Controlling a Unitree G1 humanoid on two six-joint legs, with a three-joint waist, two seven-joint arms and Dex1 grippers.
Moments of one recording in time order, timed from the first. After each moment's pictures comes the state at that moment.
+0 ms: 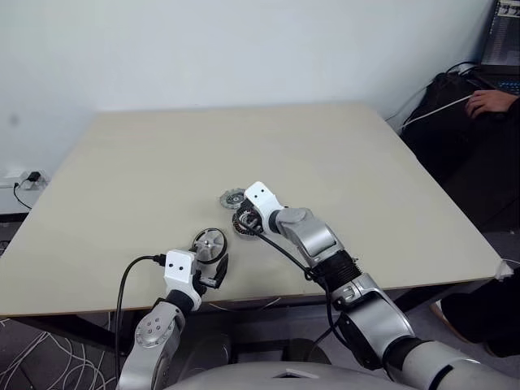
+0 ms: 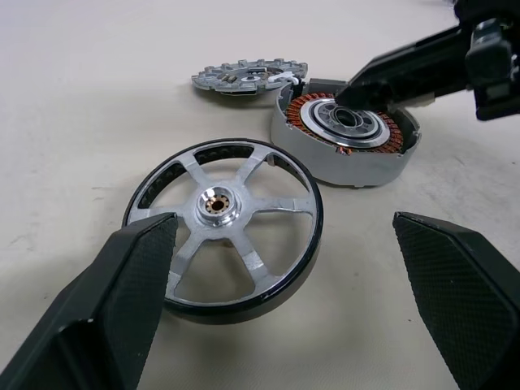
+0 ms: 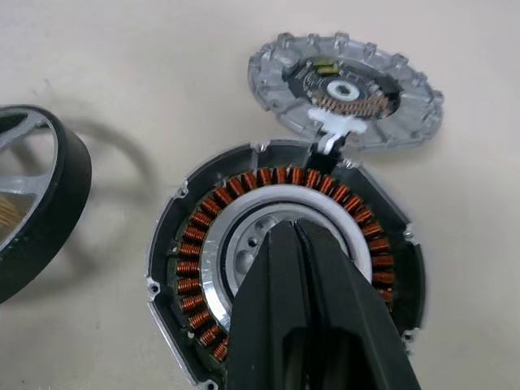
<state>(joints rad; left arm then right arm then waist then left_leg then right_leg) 0.38 0.13 -0.13 -0.20 -0.16 0.10 -0.28 -0.58 -0.04 0.35 0.39 -0.07 0.74 0.43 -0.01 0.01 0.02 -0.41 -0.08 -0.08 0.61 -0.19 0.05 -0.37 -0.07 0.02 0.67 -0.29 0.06</state>
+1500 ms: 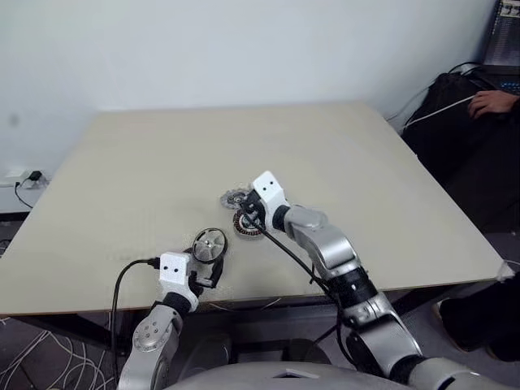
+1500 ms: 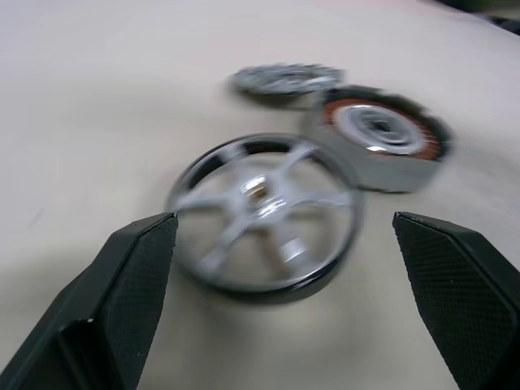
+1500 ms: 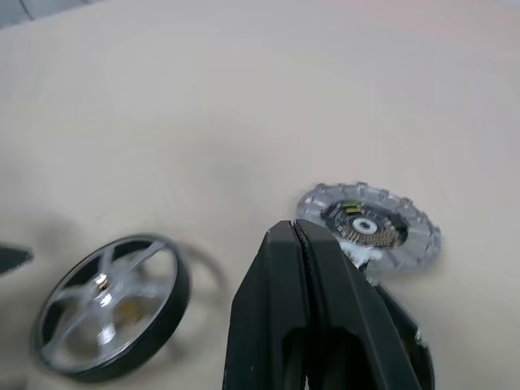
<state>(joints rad) 0.43 0.05 -0.06 -0.20 -0.21 0.09 -0.24 -0.36 -0.12 0.28 0.00 0.05 0.61 0.50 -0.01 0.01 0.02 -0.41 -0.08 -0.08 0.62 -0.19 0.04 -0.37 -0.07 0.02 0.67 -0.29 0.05</state>
